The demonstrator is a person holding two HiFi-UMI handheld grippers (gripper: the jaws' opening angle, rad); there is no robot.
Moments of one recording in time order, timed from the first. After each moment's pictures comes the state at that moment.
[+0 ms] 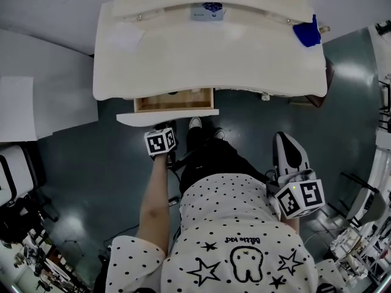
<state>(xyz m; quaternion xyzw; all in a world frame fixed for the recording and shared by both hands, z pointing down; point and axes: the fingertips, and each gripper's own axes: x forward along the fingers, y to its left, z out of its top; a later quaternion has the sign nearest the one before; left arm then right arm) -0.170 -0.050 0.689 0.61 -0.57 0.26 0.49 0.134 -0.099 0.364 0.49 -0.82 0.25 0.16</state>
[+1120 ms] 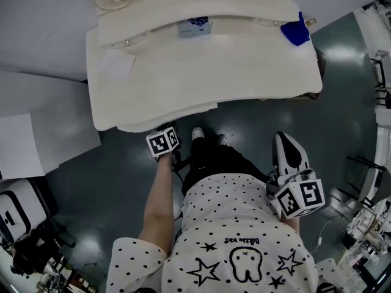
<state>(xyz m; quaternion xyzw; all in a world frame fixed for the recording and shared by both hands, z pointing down) -0.184 -0.127 0.689 0.61 -0.56 0.26 0.50 0.116 -0.126 0.358 0.55 -0.78 0.24 0.14</state>
